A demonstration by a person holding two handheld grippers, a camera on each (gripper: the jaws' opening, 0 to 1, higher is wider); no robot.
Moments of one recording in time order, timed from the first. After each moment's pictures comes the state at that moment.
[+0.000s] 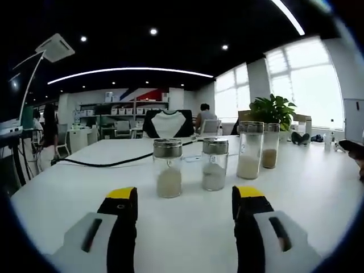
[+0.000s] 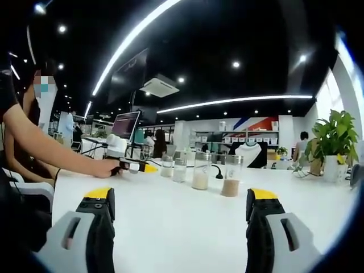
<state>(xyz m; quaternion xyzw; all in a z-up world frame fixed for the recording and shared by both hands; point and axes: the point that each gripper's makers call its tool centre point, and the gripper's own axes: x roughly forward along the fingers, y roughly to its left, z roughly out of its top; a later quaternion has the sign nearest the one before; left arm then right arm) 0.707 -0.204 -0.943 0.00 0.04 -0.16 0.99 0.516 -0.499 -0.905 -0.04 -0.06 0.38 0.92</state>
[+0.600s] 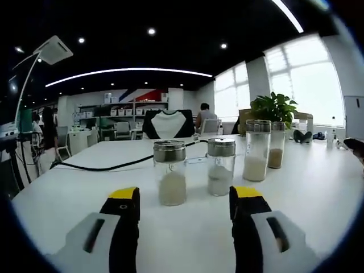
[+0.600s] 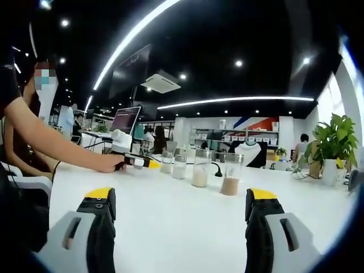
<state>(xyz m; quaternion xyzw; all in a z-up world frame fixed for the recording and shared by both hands) 0.720 -0.209 -0.942 0.01 0.04 -0.16 0.99 0.518 -0.498 -0.909 -0.06 -0.05 0.38 0.92</state>
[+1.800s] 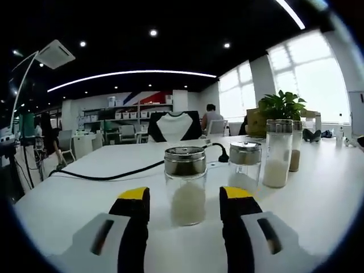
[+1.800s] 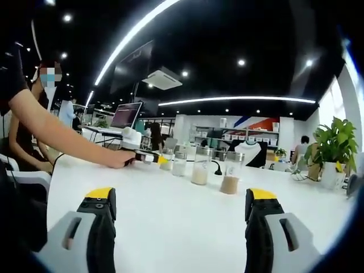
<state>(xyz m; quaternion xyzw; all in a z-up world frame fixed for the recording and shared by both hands) 0.758 -0.201 -0.939 0.02 0.03 -0.14 0.99 0.519 -0.496 -0.914 -0.08 -0.05 0.38 0.92</state>
